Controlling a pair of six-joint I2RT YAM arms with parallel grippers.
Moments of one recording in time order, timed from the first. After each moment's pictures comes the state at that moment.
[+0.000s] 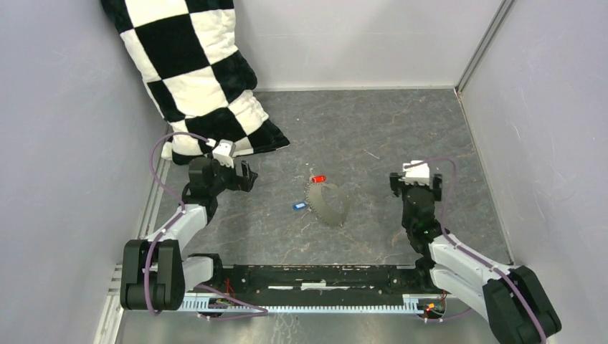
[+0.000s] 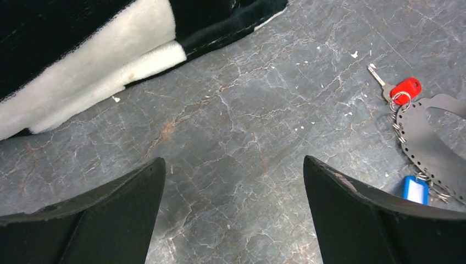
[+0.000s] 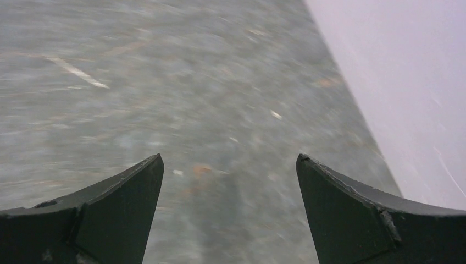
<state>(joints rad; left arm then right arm) -0.01 1.15 0.44 0.23 0.39 0.04 0.45 0.92 0.17 0.53 0.64 -0.15</state>
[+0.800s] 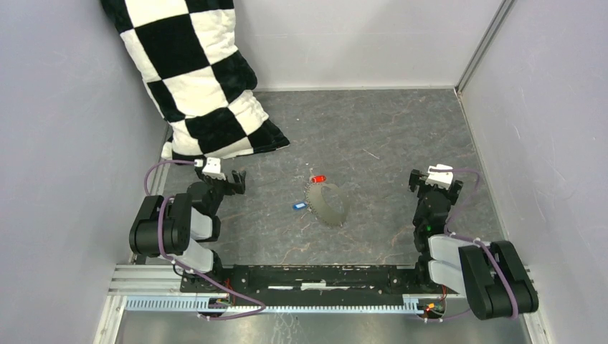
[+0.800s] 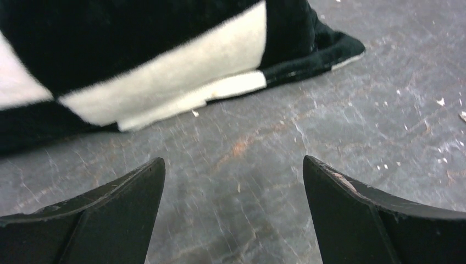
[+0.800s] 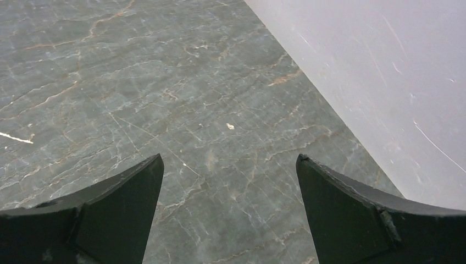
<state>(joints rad) 0.07 1.54 0.10 1.29 0.27 0.01 0.13 1.10 0.01 1.01 0.58 -0.11</state>
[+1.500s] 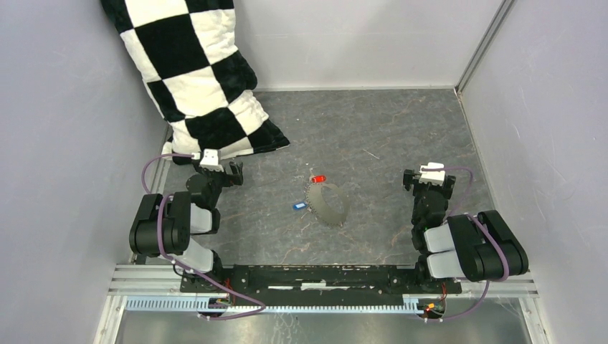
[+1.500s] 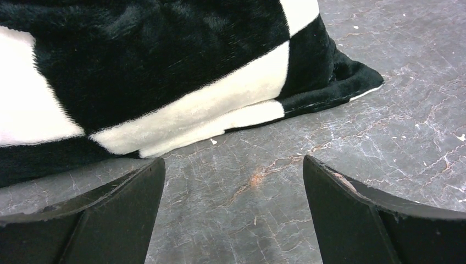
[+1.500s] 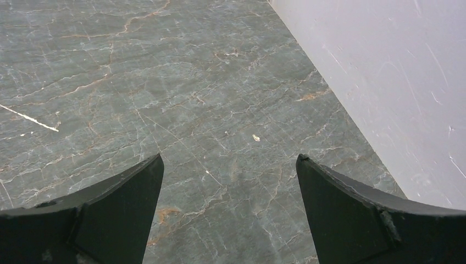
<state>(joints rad) 0.07 1.54 0.19 1.25 0.21 0.00 0.13 1.38 0.01 1.33 0.44 -0.19</state>
